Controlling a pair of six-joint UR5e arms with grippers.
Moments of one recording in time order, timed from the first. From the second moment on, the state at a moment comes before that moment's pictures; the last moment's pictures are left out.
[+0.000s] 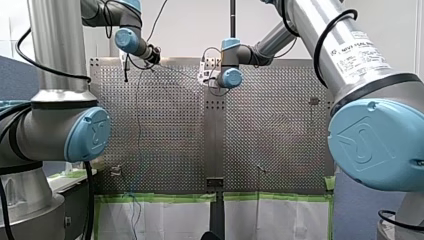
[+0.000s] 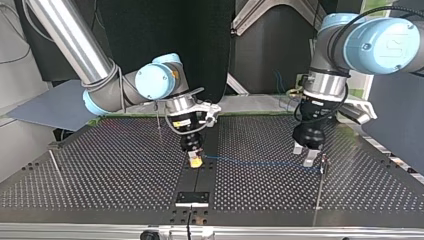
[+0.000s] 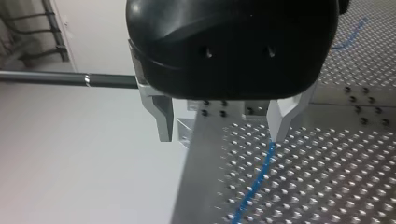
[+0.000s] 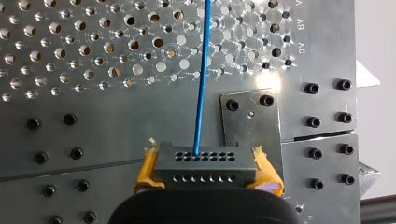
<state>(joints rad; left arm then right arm) -0.05 -1.43 -1.73 -3.05 -1.46 -1.68 2.29 -1.01 1.18 -0.30 1.61 1.66</state>
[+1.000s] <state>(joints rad) -0.15 -1.54 -1.64 -3.05 -1.69 -1.59 2.28 -1.01 1.18 -0.30 1.61 1.67</state>
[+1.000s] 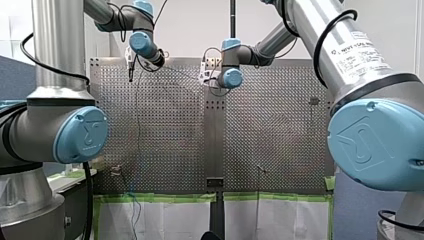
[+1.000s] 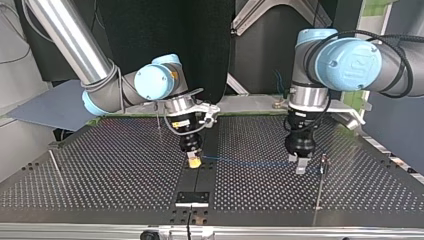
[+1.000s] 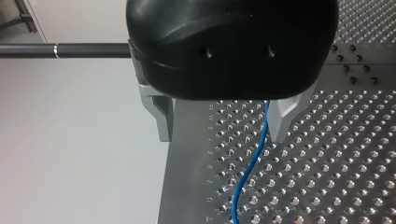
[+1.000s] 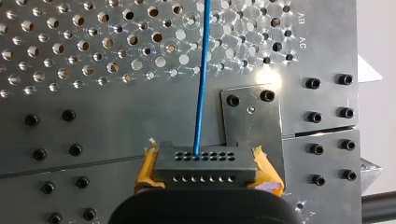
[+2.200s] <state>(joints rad) -0.18 -1.65 -1.52 -3.05 -1.88 -1.52 2.28 -1.01 1.18 -0.30 1.61 1.67</state>
